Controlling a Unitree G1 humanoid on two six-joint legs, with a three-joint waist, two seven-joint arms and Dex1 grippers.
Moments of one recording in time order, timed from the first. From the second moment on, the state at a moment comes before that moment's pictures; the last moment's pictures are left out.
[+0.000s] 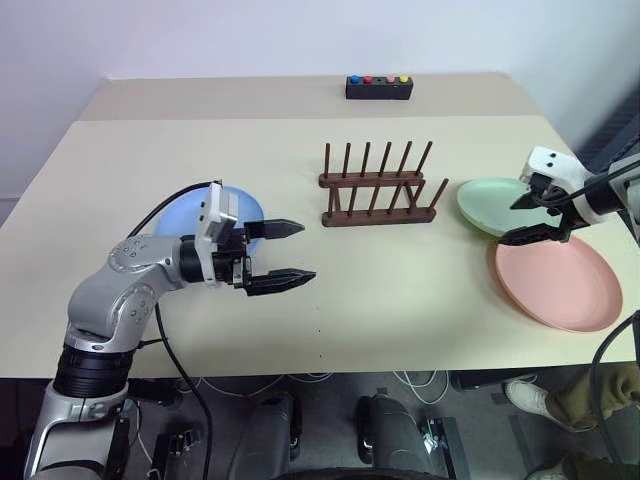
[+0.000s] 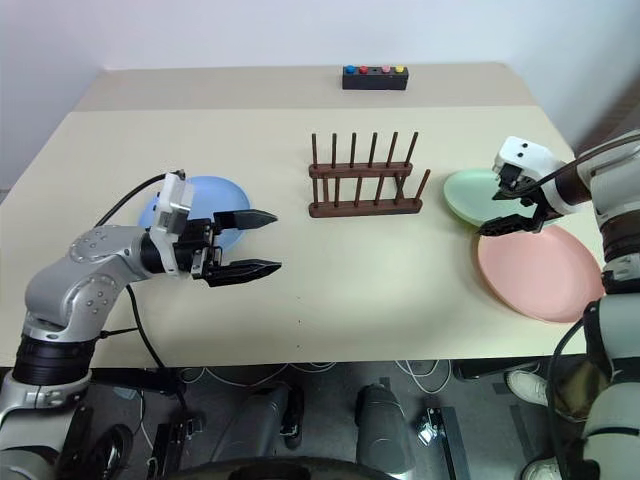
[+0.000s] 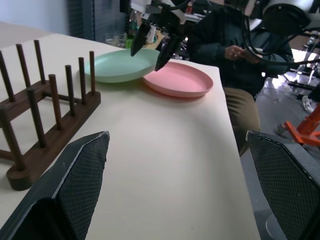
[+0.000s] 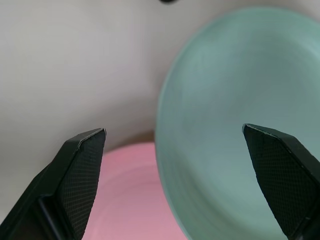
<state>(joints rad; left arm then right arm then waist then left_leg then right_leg) -0.40 0.61 0.03 -0.28 -0.66 0.60 -1.13 -1.07 -1.01 0.32 0.87 -0.17 0.31 1.46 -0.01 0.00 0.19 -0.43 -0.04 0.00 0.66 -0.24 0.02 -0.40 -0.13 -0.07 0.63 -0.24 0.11</state>
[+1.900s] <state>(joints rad) -0.43 0.53 -0.11 -0.16 -0.55 0.33 -1.25 0.04 -1.17 -0.25 -0.07 0.35 0.74 1.11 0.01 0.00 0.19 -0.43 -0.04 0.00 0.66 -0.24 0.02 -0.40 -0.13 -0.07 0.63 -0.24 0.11</state>
